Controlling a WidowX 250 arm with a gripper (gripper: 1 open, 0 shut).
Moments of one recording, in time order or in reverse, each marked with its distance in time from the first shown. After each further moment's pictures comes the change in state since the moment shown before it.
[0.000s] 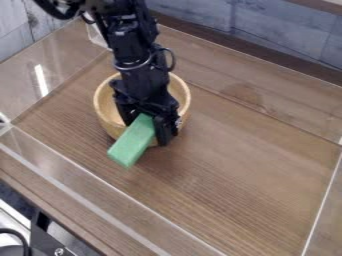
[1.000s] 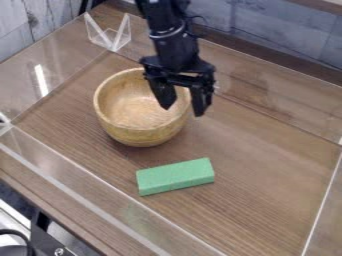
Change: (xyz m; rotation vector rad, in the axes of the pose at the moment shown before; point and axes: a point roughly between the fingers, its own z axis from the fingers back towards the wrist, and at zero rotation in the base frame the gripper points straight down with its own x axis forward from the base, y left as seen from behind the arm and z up) arm 0.047 -0.026 0.014 -0.068 -0.013 0.077
